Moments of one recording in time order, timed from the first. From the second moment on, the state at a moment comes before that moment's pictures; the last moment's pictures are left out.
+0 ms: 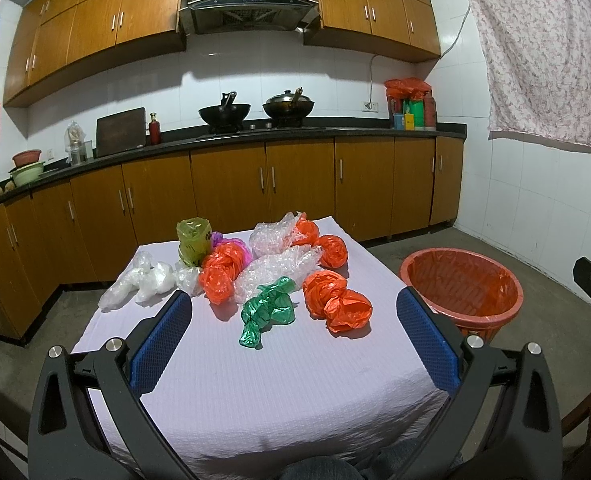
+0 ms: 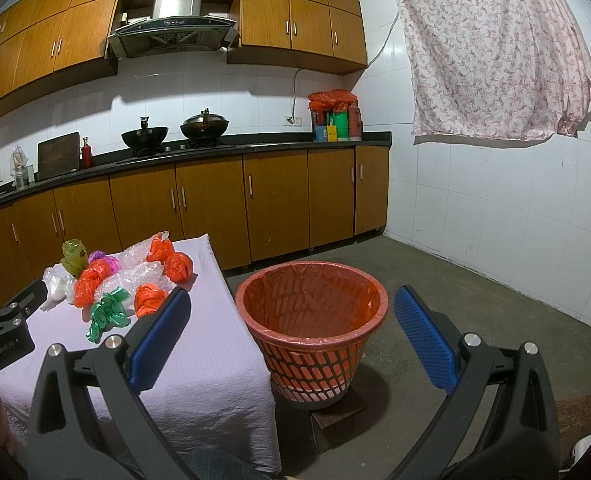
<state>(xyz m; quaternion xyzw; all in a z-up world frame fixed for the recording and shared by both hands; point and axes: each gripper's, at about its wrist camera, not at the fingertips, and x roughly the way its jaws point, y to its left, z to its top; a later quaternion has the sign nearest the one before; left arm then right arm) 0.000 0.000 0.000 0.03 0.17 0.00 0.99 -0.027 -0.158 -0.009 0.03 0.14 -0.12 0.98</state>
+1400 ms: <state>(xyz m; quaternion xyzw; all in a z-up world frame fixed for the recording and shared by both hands) 0.048 0.074 -0.044 -0.01 0.27 0.06 0.96 0.066 -0.123 -0.056 0.05 0.23 -0.01 0.97</state>
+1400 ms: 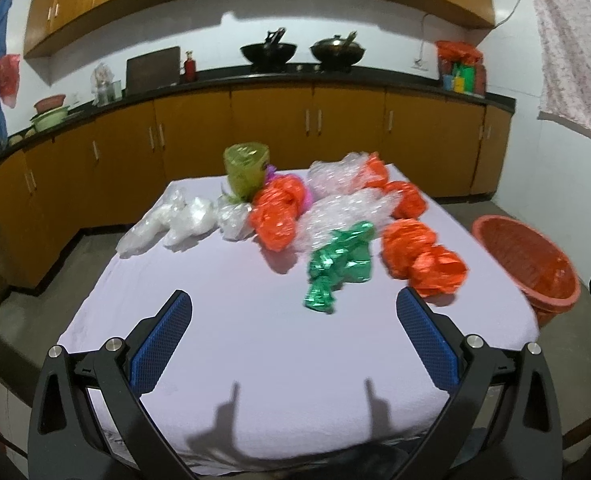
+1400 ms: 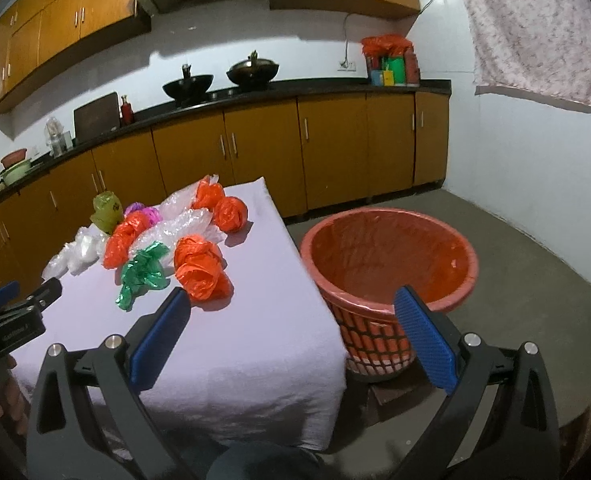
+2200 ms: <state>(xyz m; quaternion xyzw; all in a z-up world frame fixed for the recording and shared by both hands) 0.160 0.099 -0.077 -0.02 0.32 0.02 0.95 0.227 -0.047 -0.122 0.04 0.35 0.14 0.93</state>
